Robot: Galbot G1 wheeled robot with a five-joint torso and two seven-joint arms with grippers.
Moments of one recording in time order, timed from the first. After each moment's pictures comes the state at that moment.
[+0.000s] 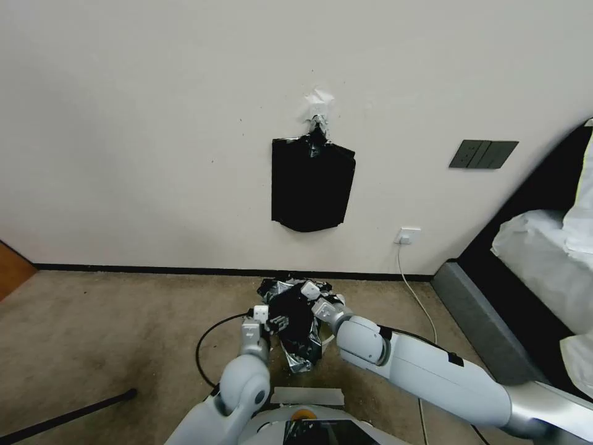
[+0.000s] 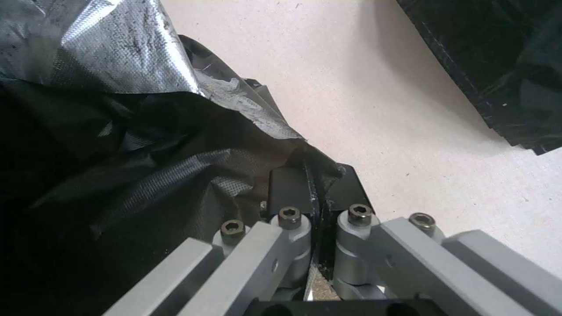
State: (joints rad) left arm 1.24 -1.30 0.04 -2.05 -0.78 0.62 -0.95; right arm -0.67 0.83 -0.55 2.08 0.31 -0.73 0.45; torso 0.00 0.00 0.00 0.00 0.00
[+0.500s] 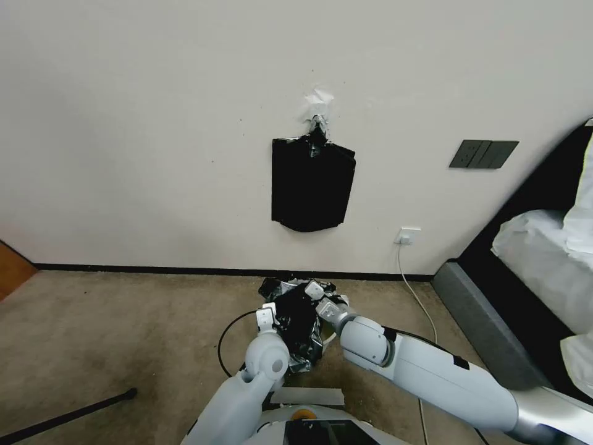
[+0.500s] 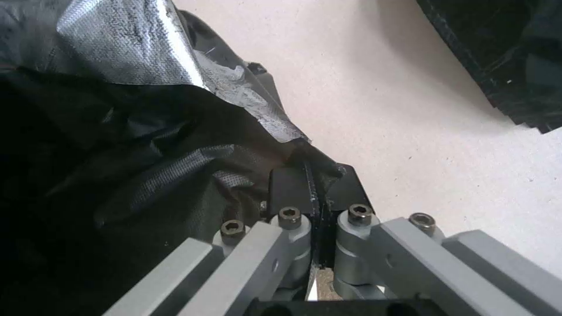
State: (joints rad) left arm 1.17 -1.38 0.04 -1.93 -0.91 0.60 -1.07; right arm -0.72 0.82 -0.52 2.08 0.30 -0.73 0.44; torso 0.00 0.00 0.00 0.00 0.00
